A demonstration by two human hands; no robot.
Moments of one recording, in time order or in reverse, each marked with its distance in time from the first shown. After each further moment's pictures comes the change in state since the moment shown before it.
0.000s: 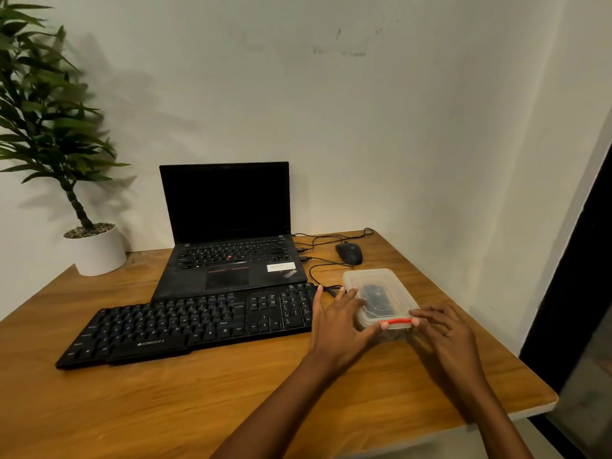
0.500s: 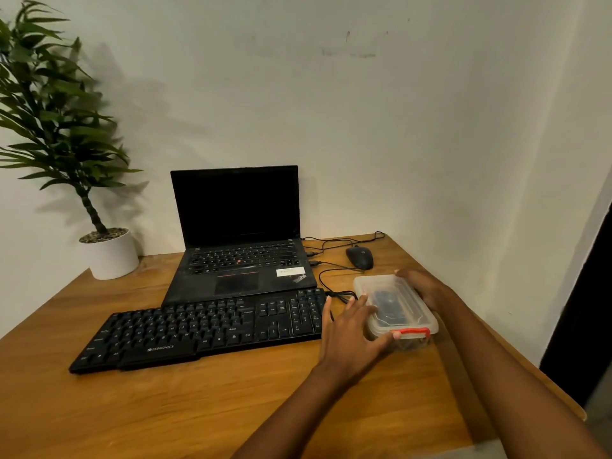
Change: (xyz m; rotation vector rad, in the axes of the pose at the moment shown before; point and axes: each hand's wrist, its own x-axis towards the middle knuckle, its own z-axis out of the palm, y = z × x) left_hand -0.002 -0.002 0.003 -0.064 -0.026 -0.029; right_hand 0.136 -0.005 0.042 0.102 -0.338 0.592
